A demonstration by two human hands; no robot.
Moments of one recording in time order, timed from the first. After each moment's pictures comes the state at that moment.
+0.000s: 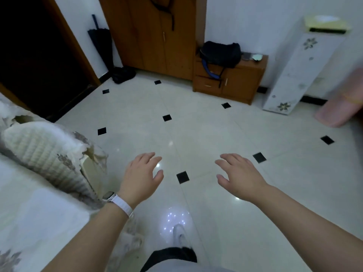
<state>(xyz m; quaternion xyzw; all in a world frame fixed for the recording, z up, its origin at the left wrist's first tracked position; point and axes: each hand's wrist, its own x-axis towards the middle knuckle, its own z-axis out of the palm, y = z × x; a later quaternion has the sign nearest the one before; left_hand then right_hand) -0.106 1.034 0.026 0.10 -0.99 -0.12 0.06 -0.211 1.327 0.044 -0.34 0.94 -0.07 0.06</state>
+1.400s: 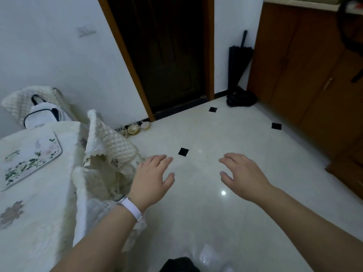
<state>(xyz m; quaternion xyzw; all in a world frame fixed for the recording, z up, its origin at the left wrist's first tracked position) -0.455 0.669 0.090 0.43 -0.89 -0.01 0.12 -0.721 0.780 0.076 -0.64 0.74 -0.16 0.10</state>
